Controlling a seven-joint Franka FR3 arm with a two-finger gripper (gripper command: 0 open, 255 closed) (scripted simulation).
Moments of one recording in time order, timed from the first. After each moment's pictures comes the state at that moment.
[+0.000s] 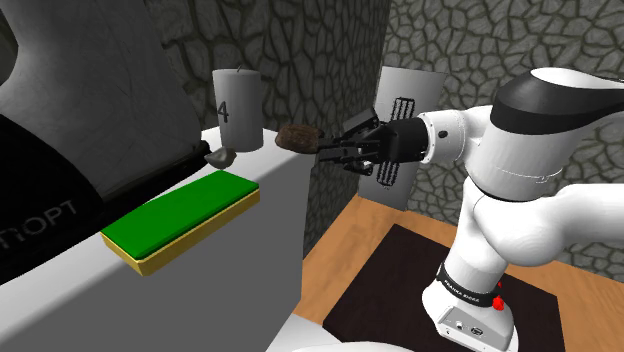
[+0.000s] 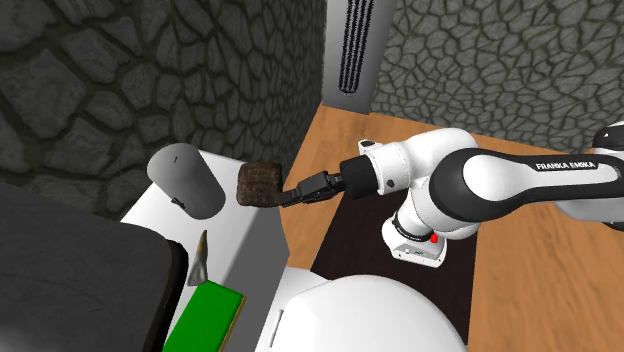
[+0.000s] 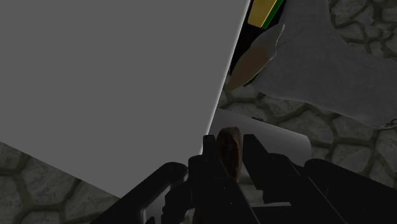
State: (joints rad) arm 0.41 -1.36 0.62 -3.04 1.96 2.93 -0.11
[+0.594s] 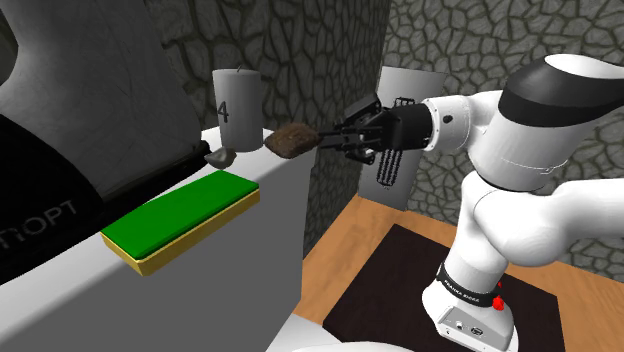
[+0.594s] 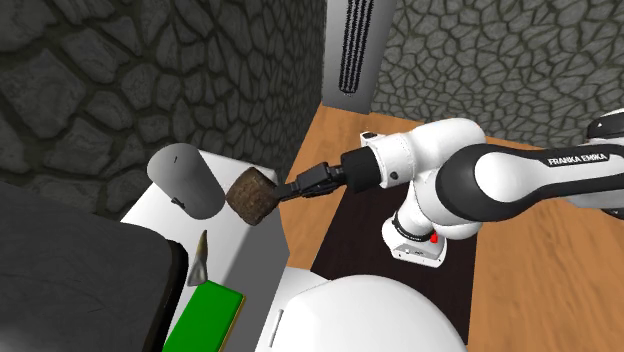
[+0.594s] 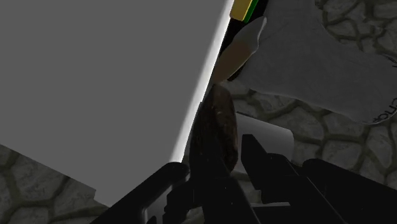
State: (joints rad) arm 0.46 -1.33 0.54 -3.01 1.80 2.99 -0.01
